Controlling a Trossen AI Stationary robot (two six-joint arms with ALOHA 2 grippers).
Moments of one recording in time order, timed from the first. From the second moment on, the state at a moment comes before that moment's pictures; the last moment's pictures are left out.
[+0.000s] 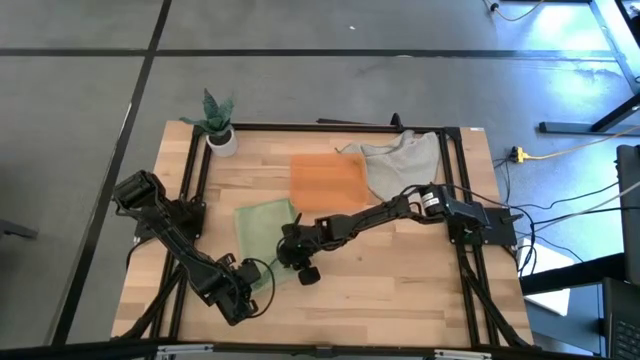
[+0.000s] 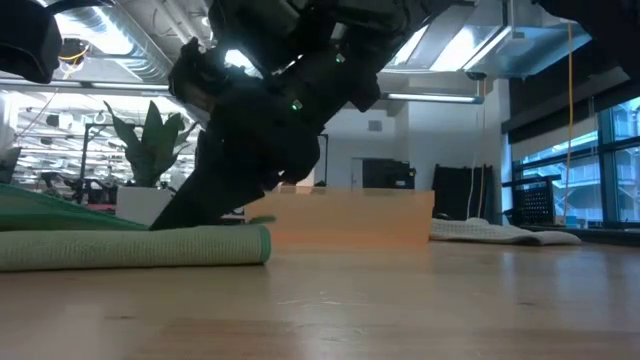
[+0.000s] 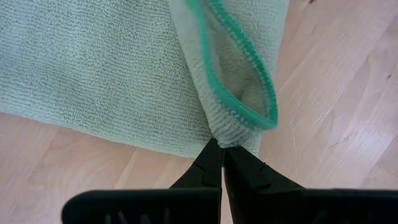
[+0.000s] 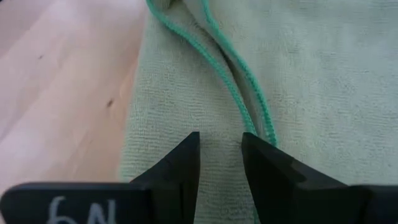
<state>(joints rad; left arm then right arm) -0.83 1.68 0.97 -0.71 -0.24 -1.41 0.17 2.34 1.67 -0.12 -0.17 -0.16</state>
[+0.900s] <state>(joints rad) -0.83 1.67 0.97 -0.88 -0.11 -1.35 0.17 2.34 1.67 -0.11 -0.16 -0.14</state>
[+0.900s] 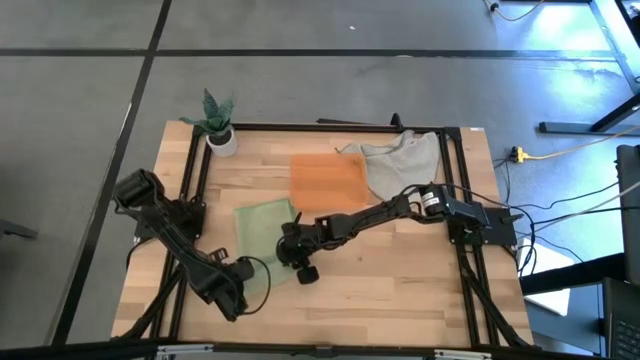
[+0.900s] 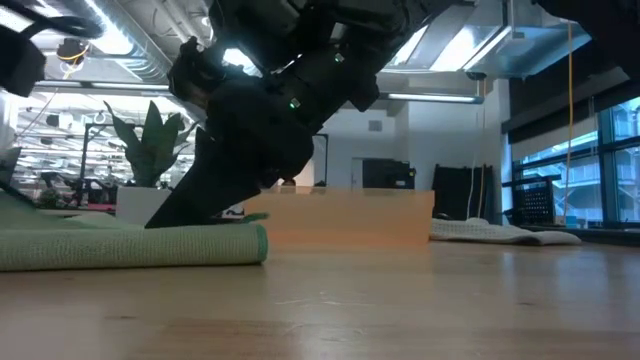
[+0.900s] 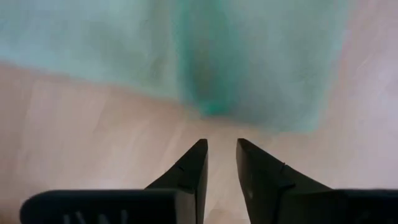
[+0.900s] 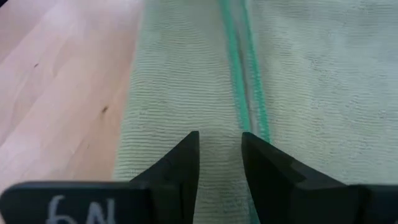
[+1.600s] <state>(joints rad) -0.93 1.52 0.97 -0.60 -0.44 -1.09 0.17 2.33 1.67 -0.12 -0.13 -0.19</state>
